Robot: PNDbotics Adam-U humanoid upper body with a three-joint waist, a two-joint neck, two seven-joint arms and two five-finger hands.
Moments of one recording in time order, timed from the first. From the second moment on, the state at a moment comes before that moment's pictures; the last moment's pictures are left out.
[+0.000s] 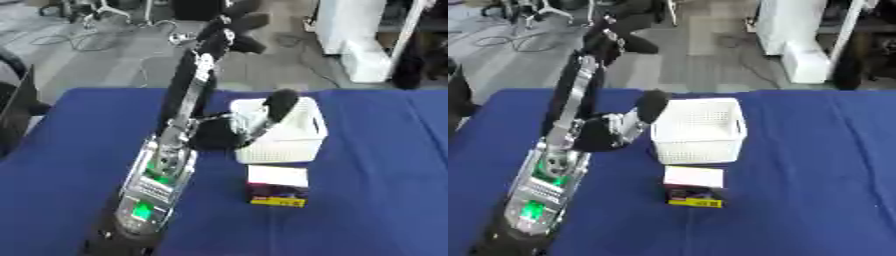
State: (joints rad) left arm -0.37 0.11 -0.24 -1.96 -0.52 -0.15 0.13; right arm -0.12 -0.57 0.02 -1.99 -1.10 -0.62 0.39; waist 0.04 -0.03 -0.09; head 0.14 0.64
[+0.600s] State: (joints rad) left arm -0.42 0.16 -0.26 -1.89 -0.67 -0.07 -0.18; right arm -0.12 -0.57 0.02 -1.99 -1.10 -0.61 0.38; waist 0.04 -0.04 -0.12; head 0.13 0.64
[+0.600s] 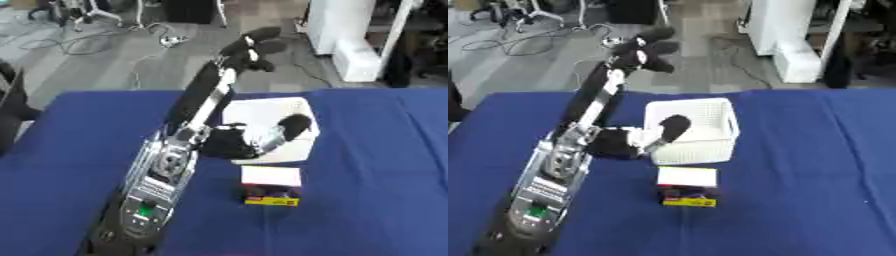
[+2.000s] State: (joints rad) left arm -0.51 0.28 -0.34 -1.78 -0.58 0.16 -0.75; right arm -0.11 -0.58 0.02 -1.99 -1.09 -0.60 0.37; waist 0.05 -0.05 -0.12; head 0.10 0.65
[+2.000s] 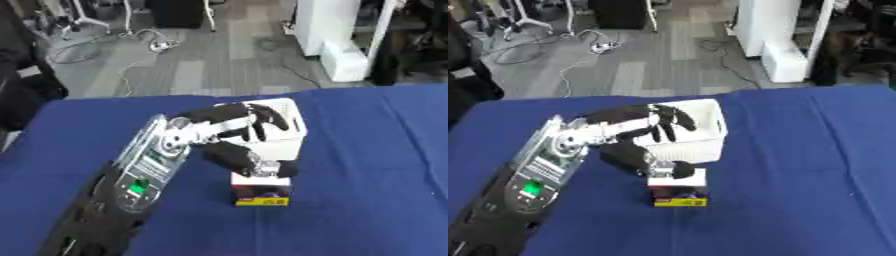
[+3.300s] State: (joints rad) left arm -0.48 0.28 -0.35 -1.80 -0.53 0.22 -0.90; right arm -0.11 -0.58 0.02 -1.99 -1.08 -0.60 0.36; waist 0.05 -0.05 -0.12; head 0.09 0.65
